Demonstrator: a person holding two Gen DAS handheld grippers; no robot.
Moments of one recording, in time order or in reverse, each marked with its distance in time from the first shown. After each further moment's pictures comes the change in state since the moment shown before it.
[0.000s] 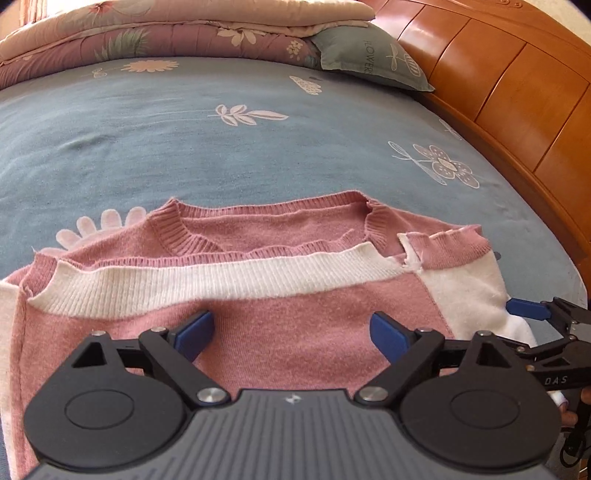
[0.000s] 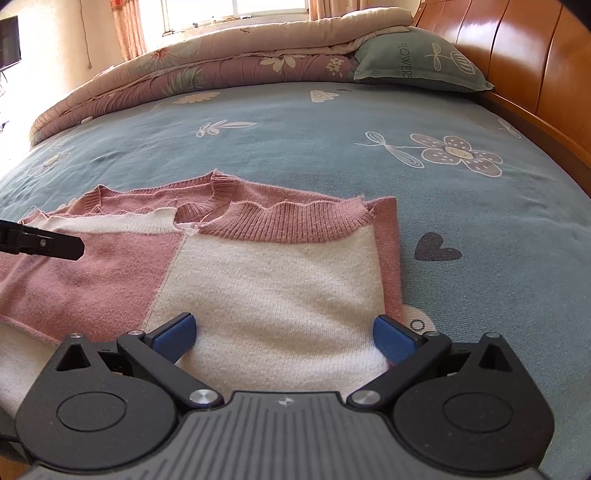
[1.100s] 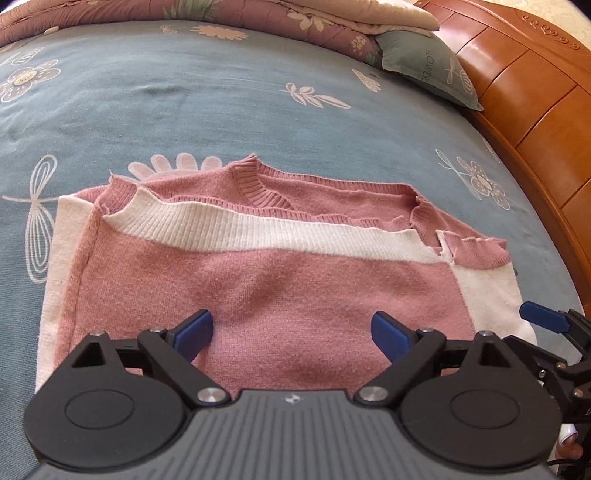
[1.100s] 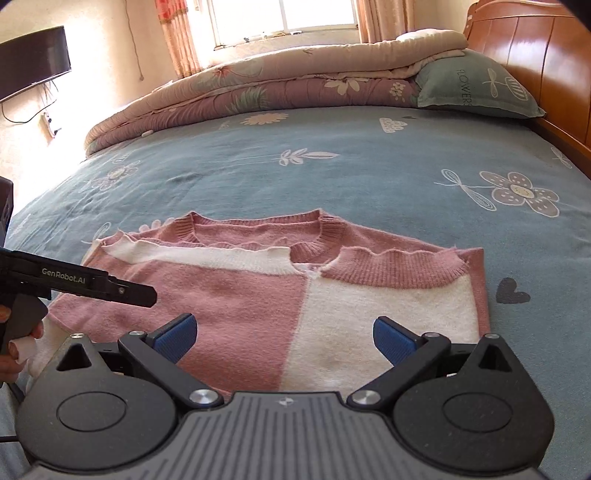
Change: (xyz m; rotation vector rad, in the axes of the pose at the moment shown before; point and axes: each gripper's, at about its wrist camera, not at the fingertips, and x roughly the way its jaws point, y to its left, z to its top) left arm -0.037 0.037 -0.031 -0.204 0.032 0.025; right arm -0.038 0.065 0.019 -0.053 -0.044 0.195
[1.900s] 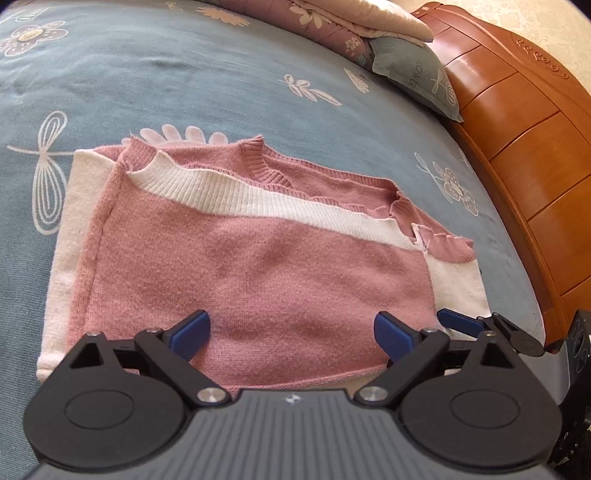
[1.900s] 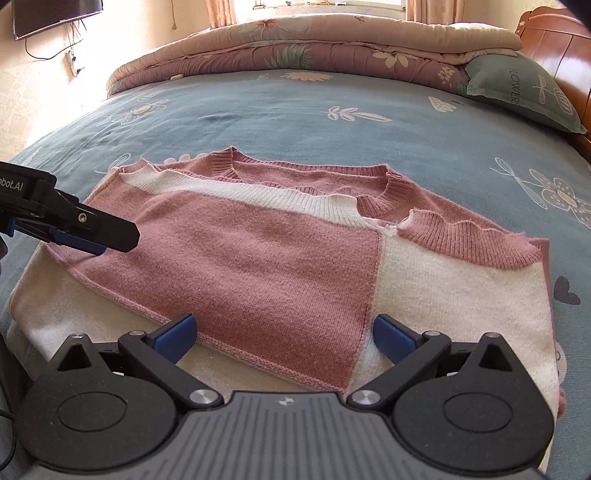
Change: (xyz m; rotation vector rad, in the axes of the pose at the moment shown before) left arm -0.021 0.030 -0.013 -0.047 0.020 -0.111; right arm 0.042 0.036 -0.025 -0.131 0.117 -0.010
